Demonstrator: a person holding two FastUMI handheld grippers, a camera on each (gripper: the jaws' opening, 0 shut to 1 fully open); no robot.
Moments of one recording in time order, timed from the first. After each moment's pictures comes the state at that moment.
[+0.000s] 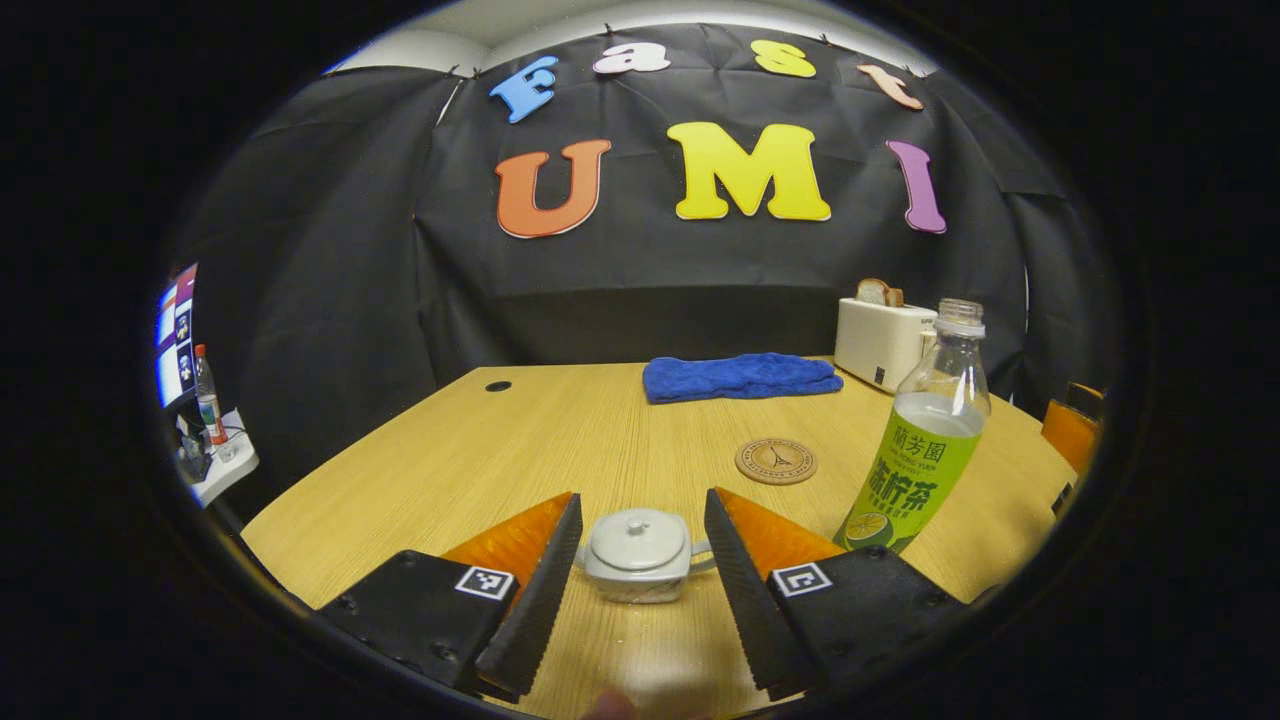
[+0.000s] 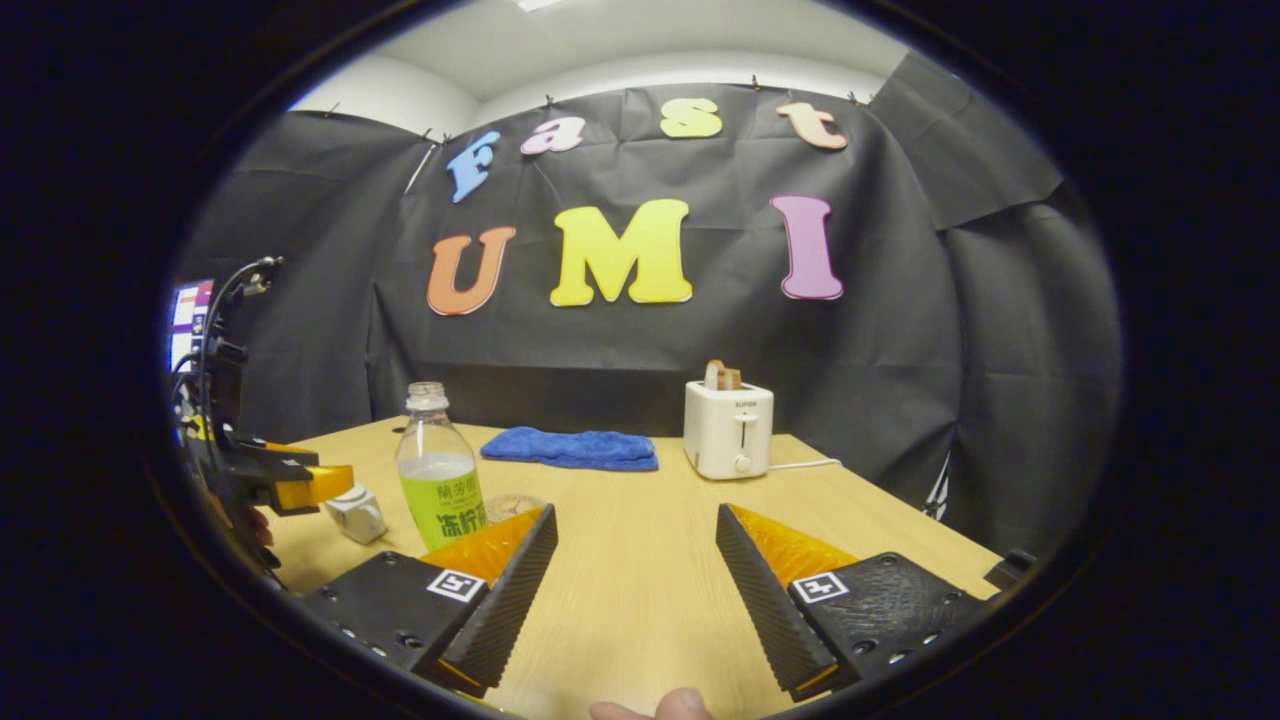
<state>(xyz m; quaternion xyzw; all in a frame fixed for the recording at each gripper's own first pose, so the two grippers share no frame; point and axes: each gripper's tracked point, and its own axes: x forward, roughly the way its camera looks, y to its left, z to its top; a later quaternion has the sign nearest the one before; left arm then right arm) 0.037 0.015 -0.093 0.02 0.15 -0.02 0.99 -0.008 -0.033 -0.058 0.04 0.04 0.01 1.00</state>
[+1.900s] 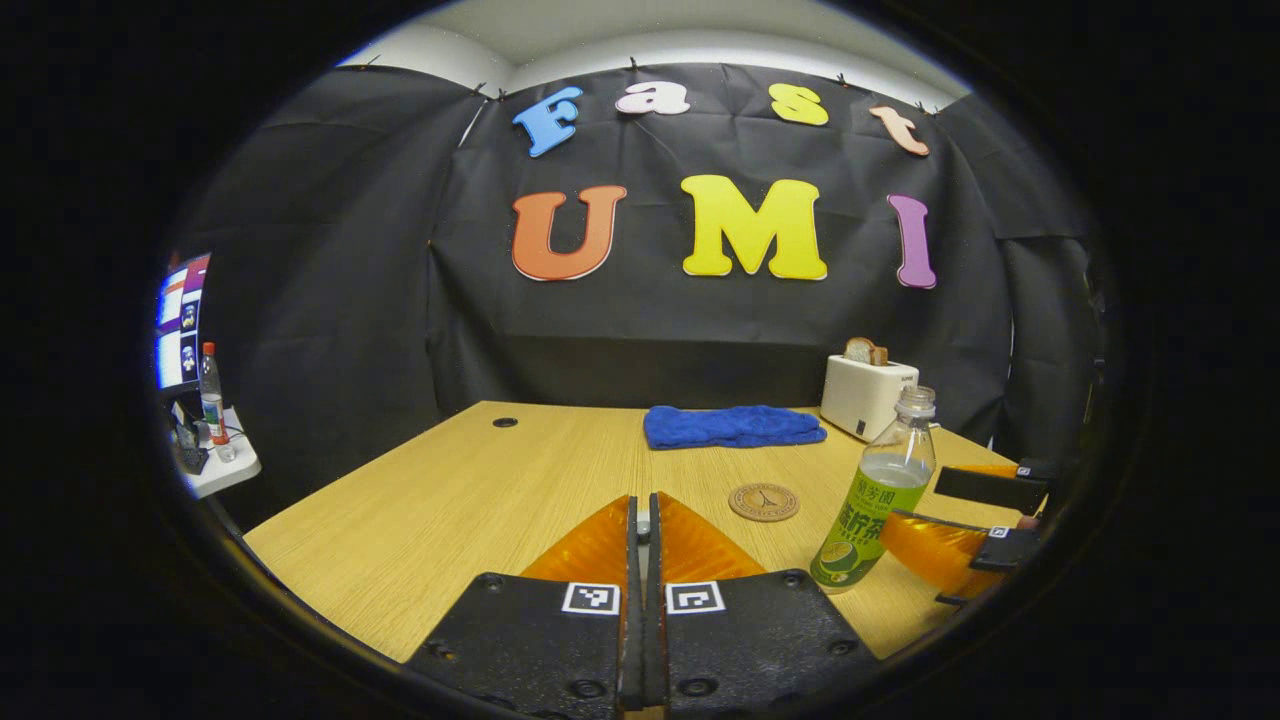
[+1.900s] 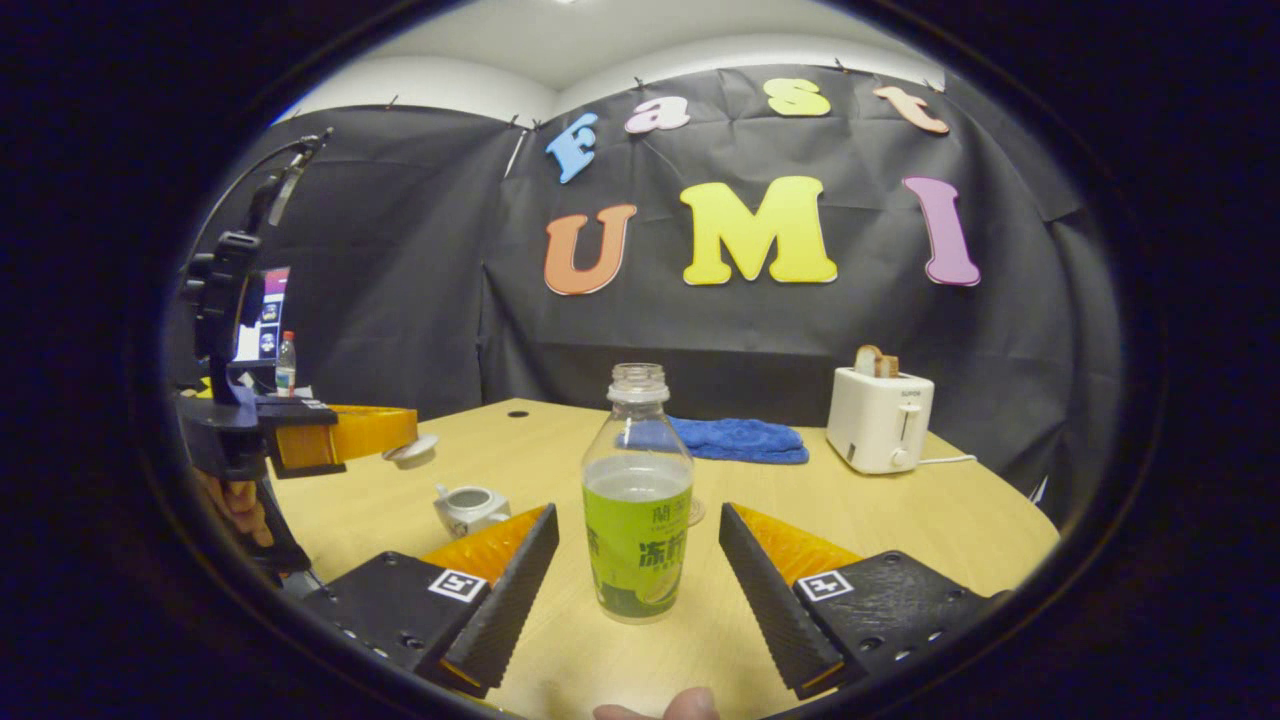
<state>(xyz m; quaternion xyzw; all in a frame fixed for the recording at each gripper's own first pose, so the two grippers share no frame) 0.007 0.042 -0.033 -0.02 0.08 -0.03 1.00 0.021 0.118 -0.068 0.02 0.07 0.17 0.98</state>
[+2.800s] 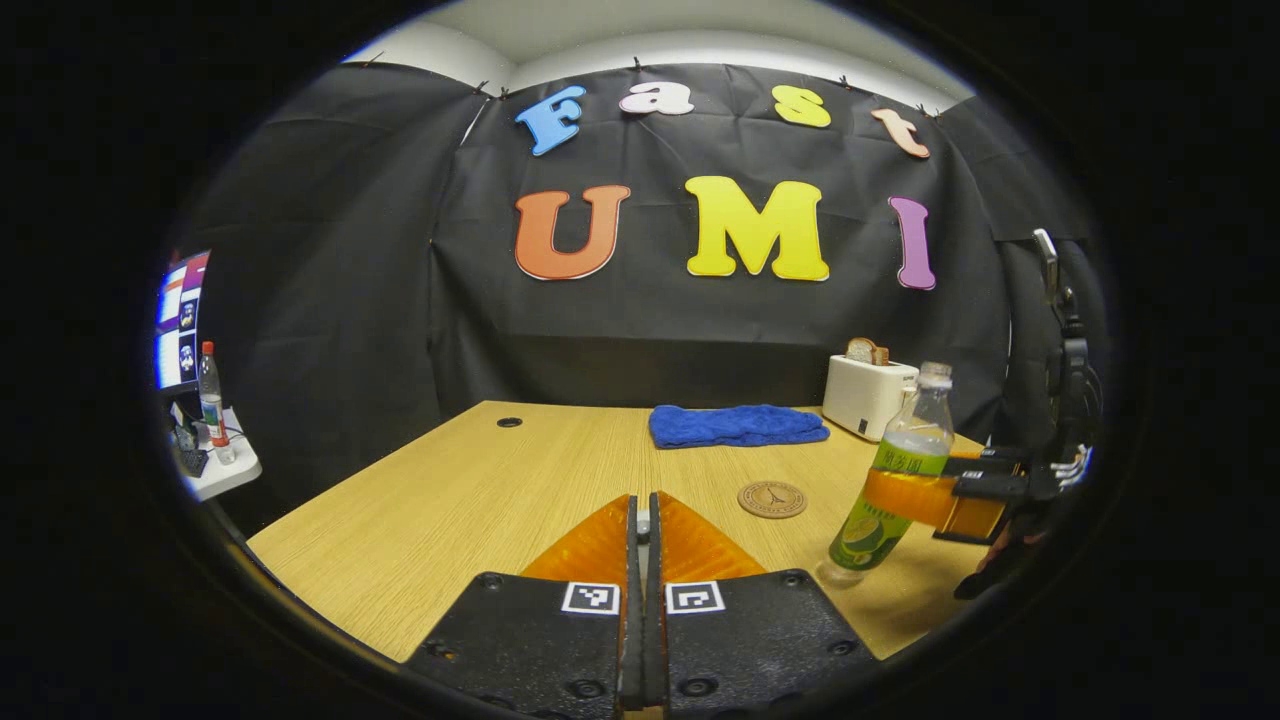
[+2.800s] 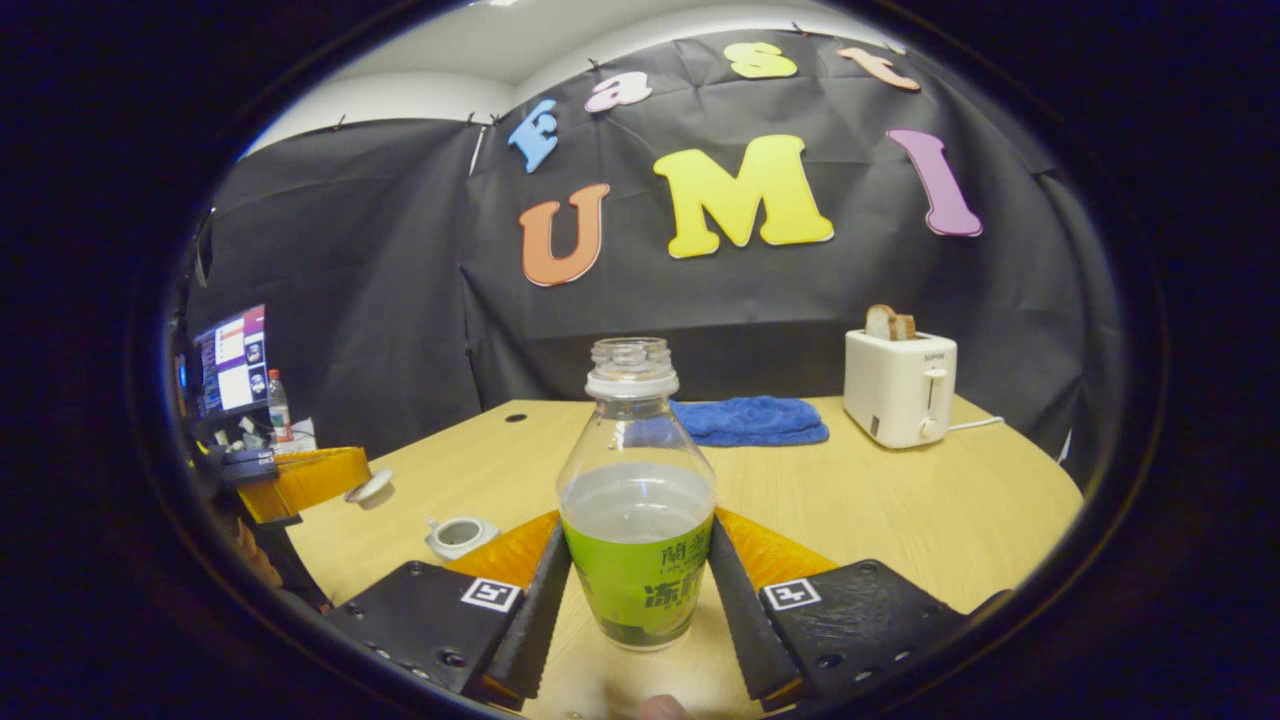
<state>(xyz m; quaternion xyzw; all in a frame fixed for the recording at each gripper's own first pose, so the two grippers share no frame) 0.006 0.056 -0.041 -0.02 0.08 -0.04 1.00 0.053 0.120 -0.047 0.07 0.11 0.17 0.98</state>
